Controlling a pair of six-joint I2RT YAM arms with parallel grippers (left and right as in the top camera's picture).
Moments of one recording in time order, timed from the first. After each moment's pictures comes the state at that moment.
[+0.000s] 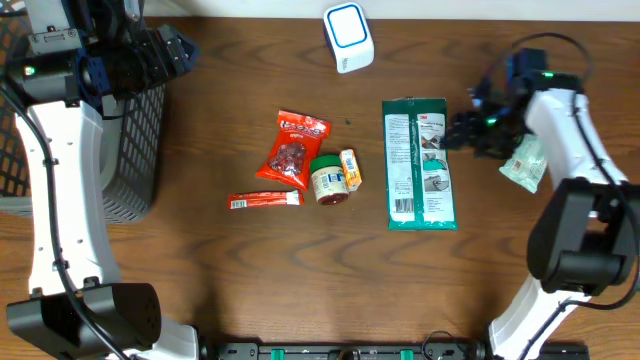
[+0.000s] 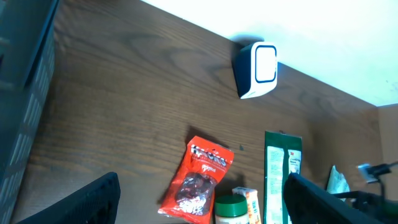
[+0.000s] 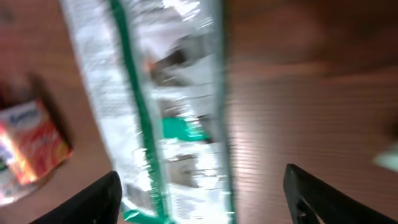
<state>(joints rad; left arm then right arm) 0.19 1.69 1.84 -1.02 0.49 -0.25 -0.06 1.98 1.56 -1.08 -0.31 0.03</state>
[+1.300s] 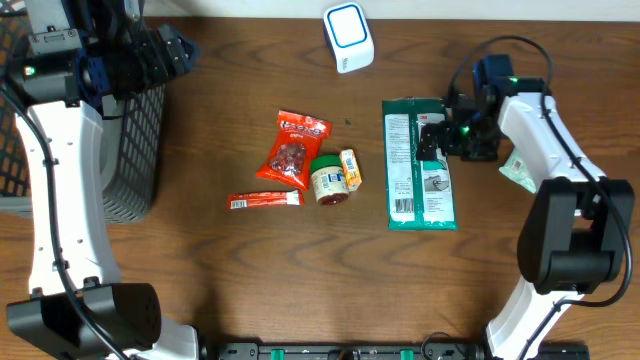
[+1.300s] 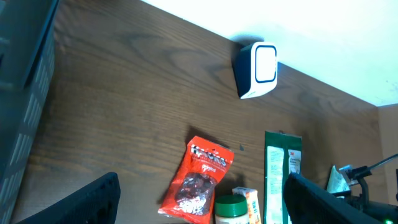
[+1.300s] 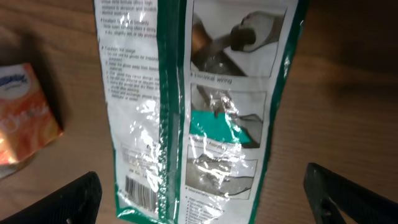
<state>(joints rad) 0.19 1.69 1.84 -1.02 0.49 -0.25 0.01 1.98 1.50 -1.04 -0.30 -0.06</state>
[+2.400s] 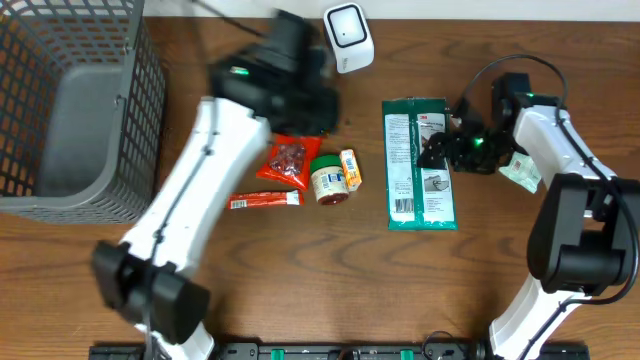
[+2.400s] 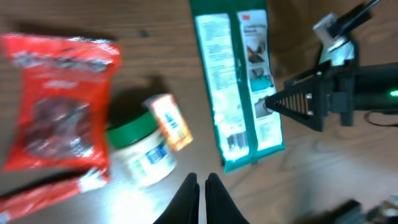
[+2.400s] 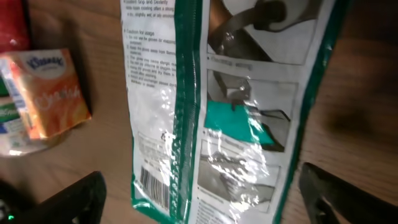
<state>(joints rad) -0.49 1.83 1.84 -1.10 0.28 -0.39 -0.09 1.98 1.40 -0.97 -0.52 -0.14</state>
